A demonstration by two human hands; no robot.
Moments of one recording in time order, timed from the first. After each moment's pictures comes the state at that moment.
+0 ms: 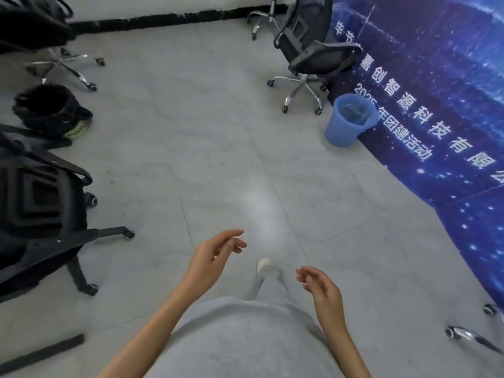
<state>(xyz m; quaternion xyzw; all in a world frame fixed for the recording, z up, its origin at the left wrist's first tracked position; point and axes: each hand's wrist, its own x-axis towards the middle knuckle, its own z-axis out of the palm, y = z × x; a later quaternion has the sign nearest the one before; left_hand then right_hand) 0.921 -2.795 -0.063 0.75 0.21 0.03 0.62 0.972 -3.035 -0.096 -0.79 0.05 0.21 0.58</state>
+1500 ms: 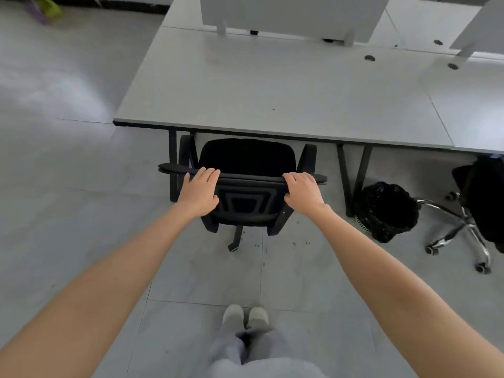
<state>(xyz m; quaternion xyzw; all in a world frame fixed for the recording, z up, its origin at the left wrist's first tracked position) 0.971 -2.336 -0.046 0.39 0.91 0.02 0.14 1.117 -2.123 -0.052 -0.21 -0.97 0.09 -0.05</state>
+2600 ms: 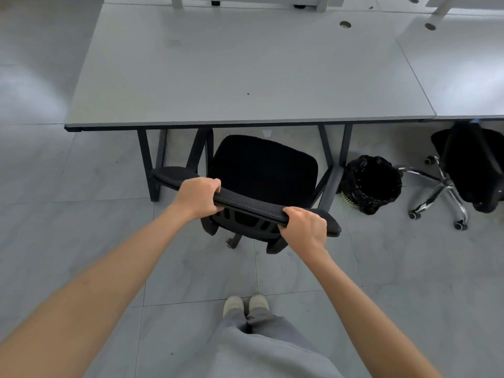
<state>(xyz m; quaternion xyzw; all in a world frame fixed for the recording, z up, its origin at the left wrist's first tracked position) 0.956 -2.292 -0.070 0.54 0.83 0.07 0.09 1.181 -2.168 -0.076 -0.36 -0.93 0.06 0.04</state>
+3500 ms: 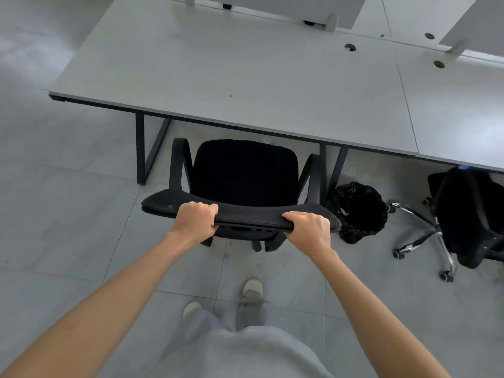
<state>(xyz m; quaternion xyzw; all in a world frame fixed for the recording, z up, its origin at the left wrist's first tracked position) 1.105 -2.211 -0.082 0.45 0.89 0.04 0.02 1.269 -2.002 -0.081 -0.20 -0.97 0.08 0.04</state>
